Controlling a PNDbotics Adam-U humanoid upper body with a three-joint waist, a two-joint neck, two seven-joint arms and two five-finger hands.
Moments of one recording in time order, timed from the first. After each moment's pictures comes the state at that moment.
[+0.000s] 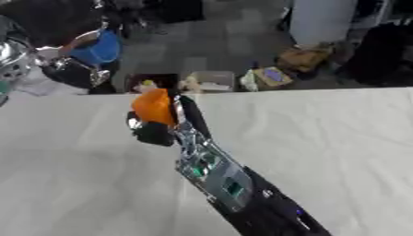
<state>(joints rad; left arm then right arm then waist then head) -1.32 0.45 -0.53 -1.46 -1.12 0.01 -0.48 -0.90 -0.25 0.51 -1.49 -0.07 0.63 -0.46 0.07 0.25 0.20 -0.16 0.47</state>
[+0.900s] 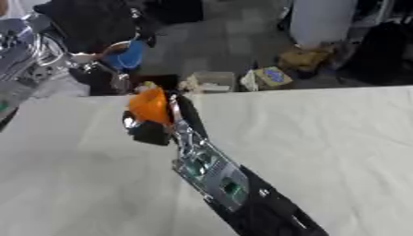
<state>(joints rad) -1.39 0.38 -0.60 -1.39 -1.22 -0.11 -0.48 -0.91 -0.24 0.51 -1.49 -0.08 0.63 -0.46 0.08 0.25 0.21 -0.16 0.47</state>
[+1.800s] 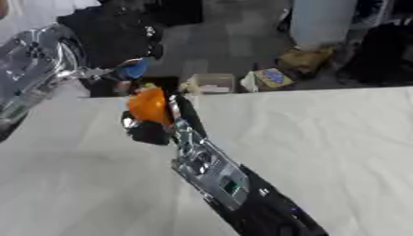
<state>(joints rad) -1.40 0.37 -0.64 -1.36 -1.37 -0.24 -0.45 -0.91 -0.24 0.51 -1.49 -0.10 0.64 -0.46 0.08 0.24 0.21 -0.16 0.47</state>
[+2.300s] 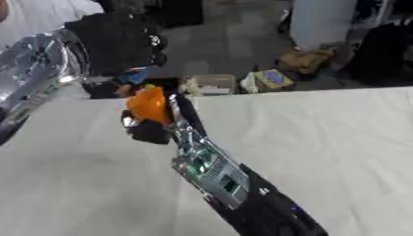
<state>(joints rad) -1.40 0.37 -0.65 -1.36 -1.38 -0.30 -0.44 -0.91 -0.24 0.51 -1.50 -0.11 0.64 -0.46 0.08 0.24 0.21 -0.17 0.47</state>
